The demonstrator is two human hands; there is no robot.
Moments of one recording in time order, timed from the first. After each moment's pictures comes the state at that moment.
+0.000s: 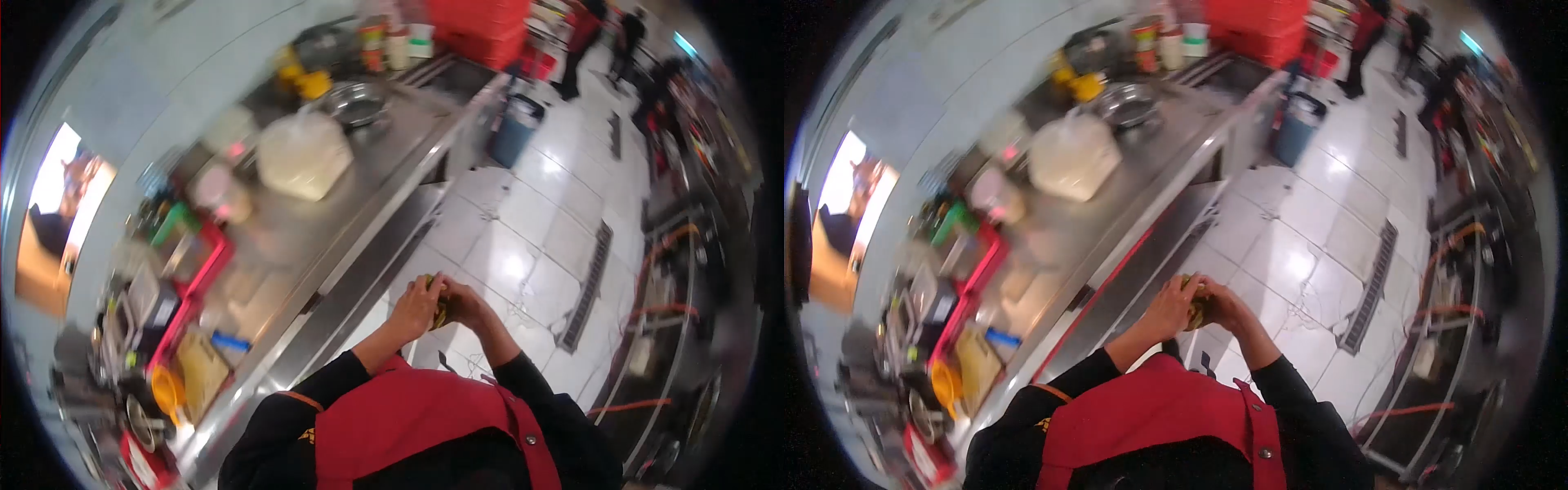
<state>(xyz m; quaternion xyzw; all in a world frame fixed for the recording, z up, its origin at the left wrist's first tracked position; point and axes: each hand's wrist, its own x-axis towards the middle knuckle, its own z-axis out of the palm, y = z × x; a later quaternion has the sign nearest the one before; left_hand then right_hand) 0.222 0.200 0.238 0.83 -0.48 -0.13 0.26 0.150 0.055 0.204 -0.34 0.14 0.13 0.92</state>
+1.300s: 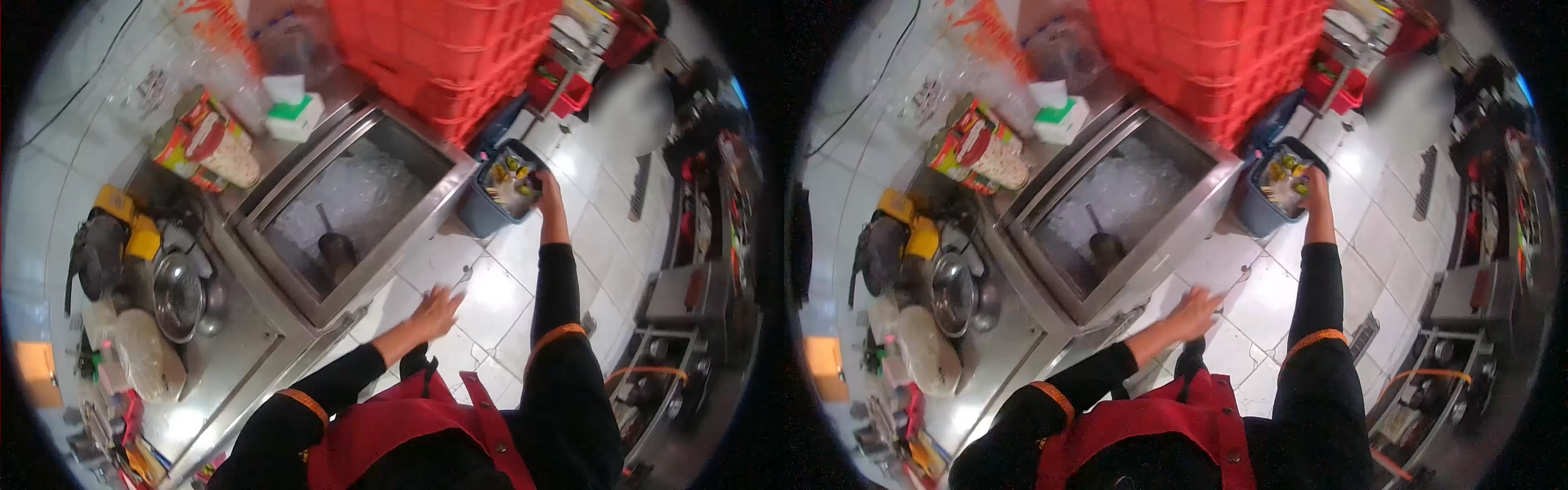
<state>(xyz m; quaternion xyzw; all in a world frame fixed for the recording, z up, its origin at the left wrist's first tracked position) 0.566 -0.496 0.090 0.80 -0.50 -0.23 0.23 0.645 -0.967 -0.017 -0.75 0.25 -0.20 0.58</state>
